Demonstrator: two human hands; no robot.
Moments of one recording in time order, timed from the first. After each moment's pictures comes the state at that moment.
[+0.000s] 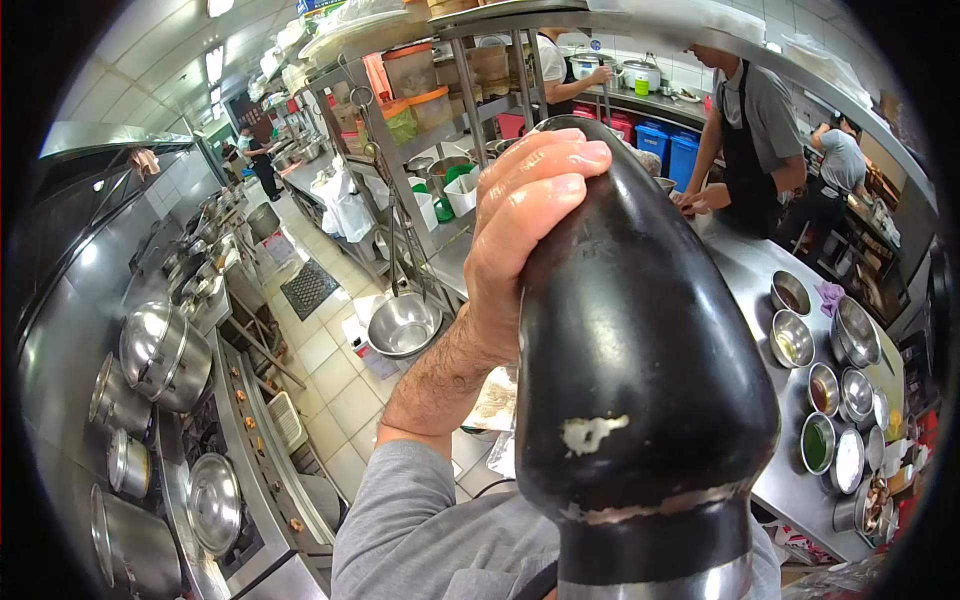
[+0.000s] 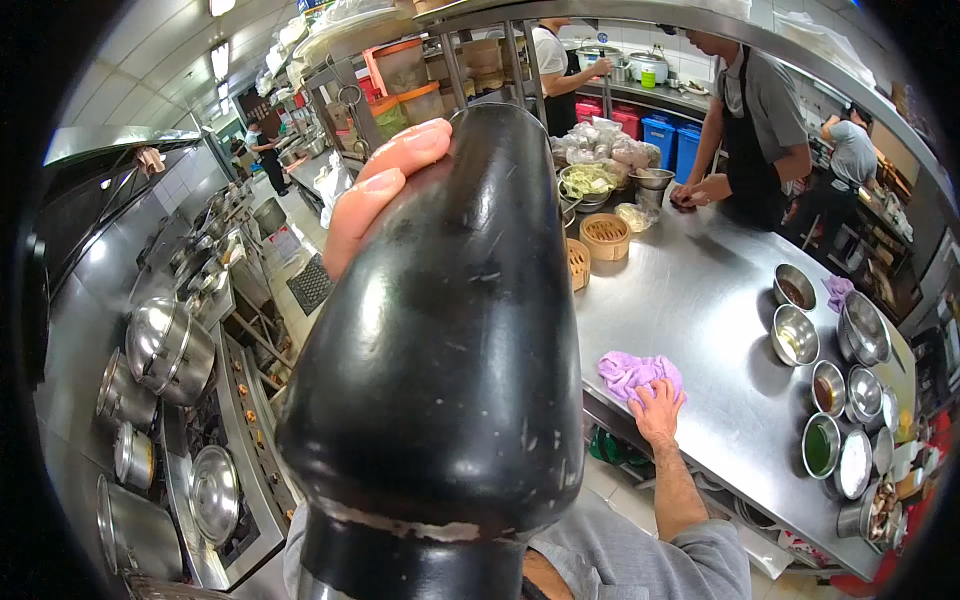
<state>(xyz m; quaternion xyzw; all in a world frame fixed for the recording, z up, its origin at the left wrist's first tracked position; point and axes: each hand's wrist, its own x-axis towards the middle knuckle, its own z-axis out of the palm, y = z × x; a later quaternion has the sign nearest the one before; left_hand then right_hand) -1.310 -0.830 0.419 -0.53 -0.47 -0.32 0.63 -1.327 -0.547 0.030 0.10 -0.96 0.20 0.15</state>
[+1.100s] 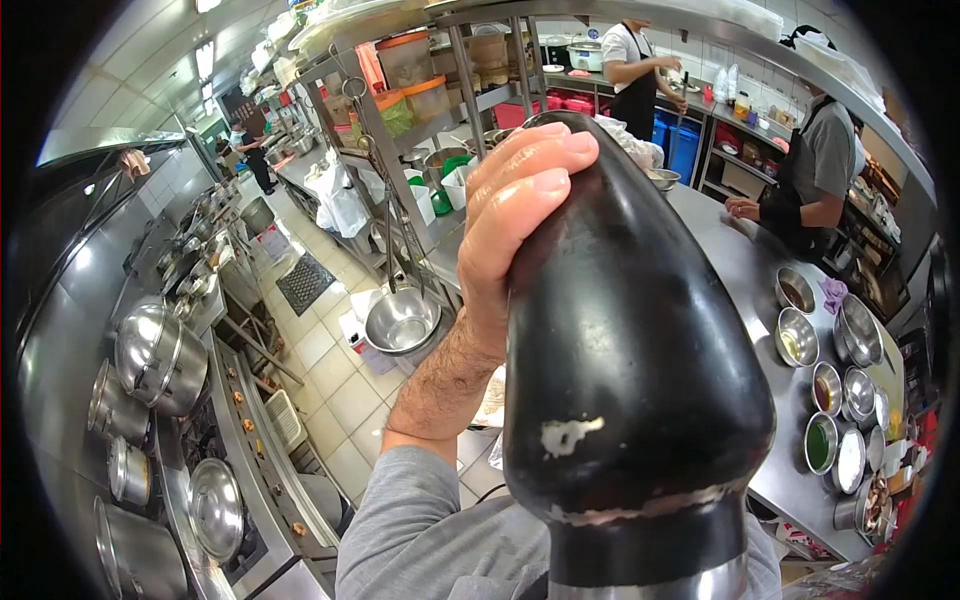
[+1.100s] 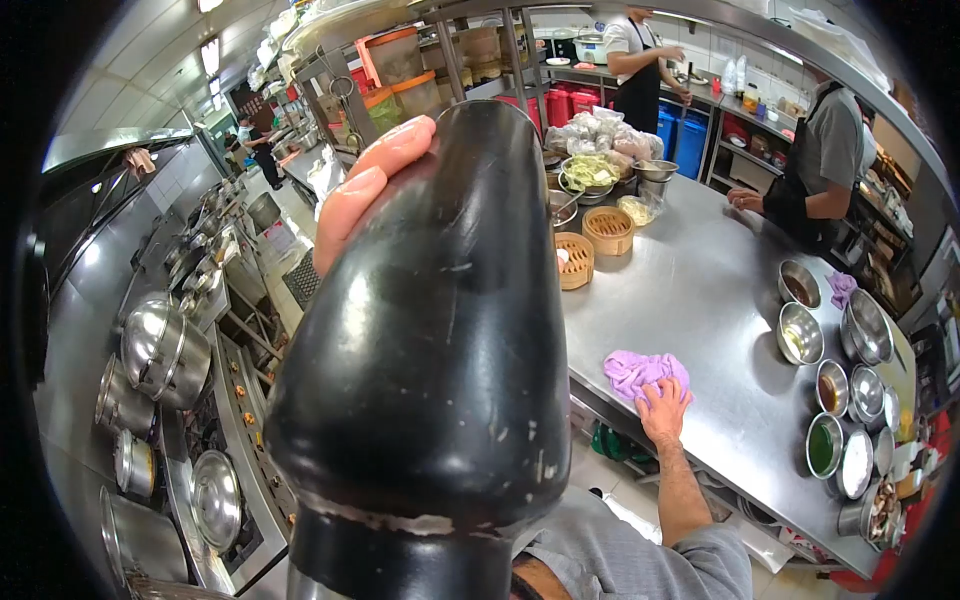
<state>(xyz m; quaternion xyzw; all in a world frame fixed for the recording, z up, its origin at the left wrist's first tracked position) -1.316 -0.847 0.405 -0.46 -0.52 -0.40 0.59 -1.332 -0.551 0.030 0.09 -0.97 0.18 0.15</state>
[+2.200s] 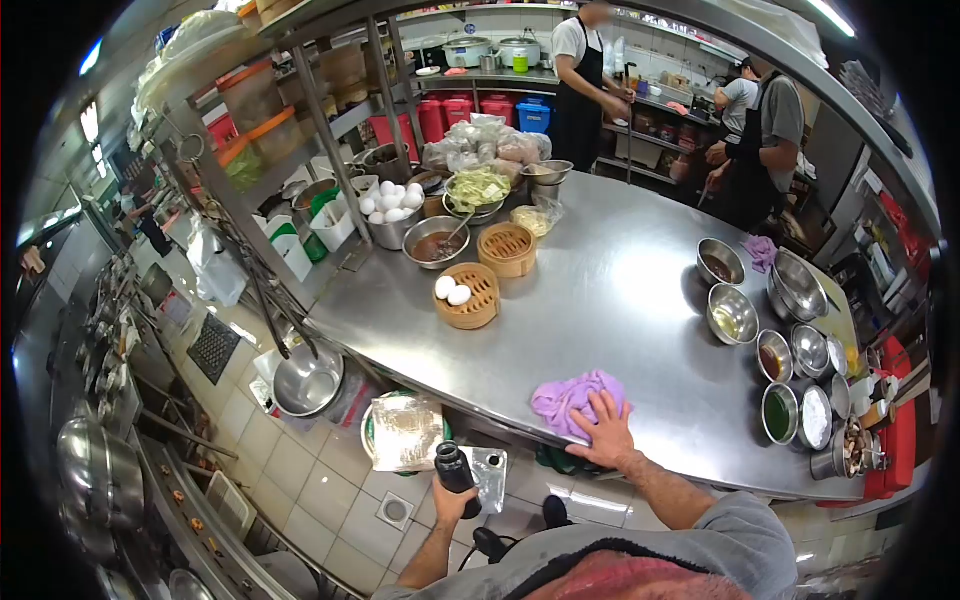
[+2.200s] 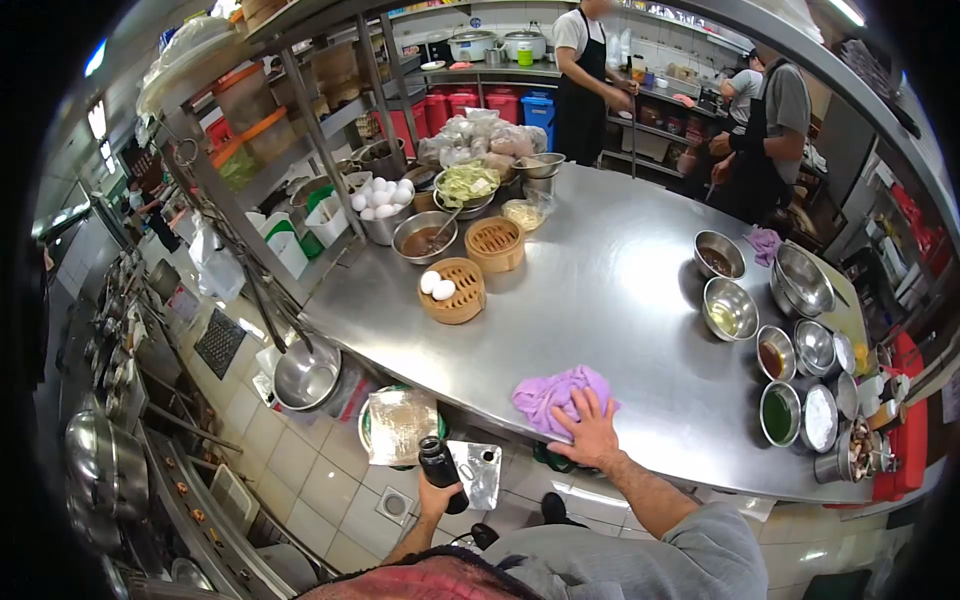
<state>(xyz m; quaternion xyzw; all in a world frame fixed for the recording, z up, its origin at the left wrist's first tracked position) -1.283 -0.881 -0.123 0.14 -0.76 -0.63 0.06 -1.351 -0.548 0.036 0.16 -0.98 0.08 0.05</state>
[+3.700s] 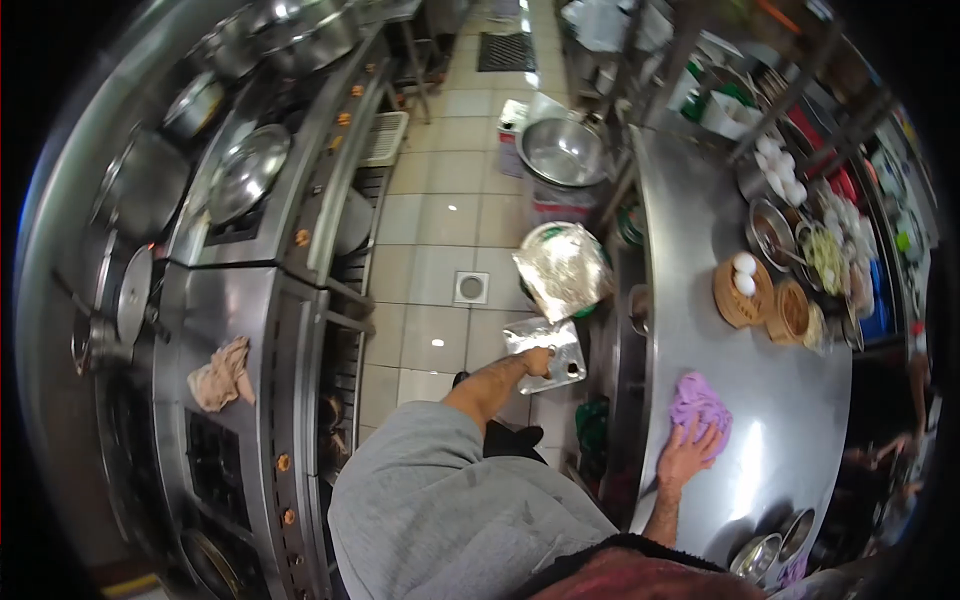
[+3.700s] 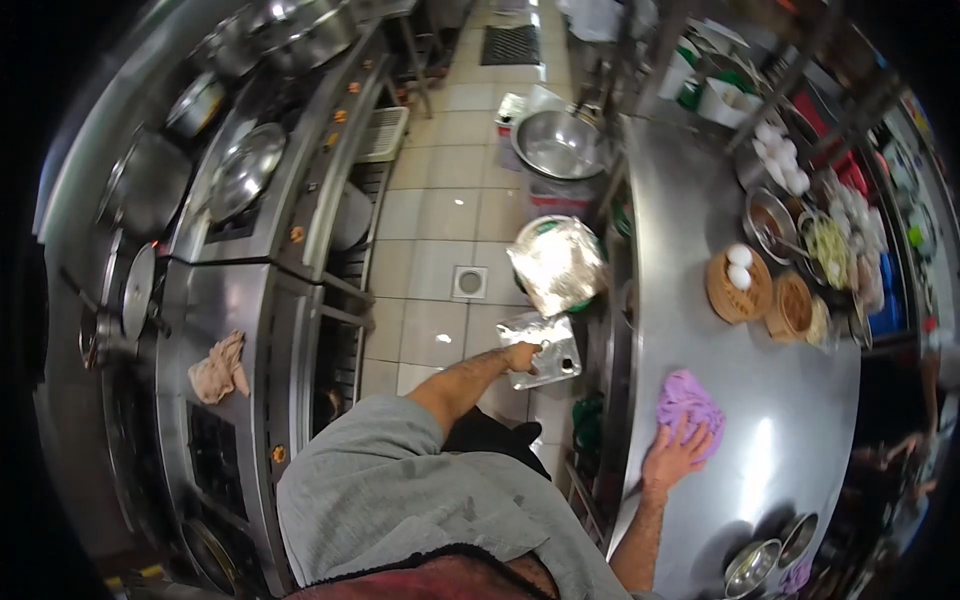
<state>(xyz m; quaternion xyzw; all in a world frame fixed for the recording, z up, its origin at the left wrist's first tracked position) -1.276 -0.880 -0.204 0.21 -0.85 -0.42 -0.24 -1.425 -0.560 0.001 0.27 -0.96 -0.01 0.07</state>
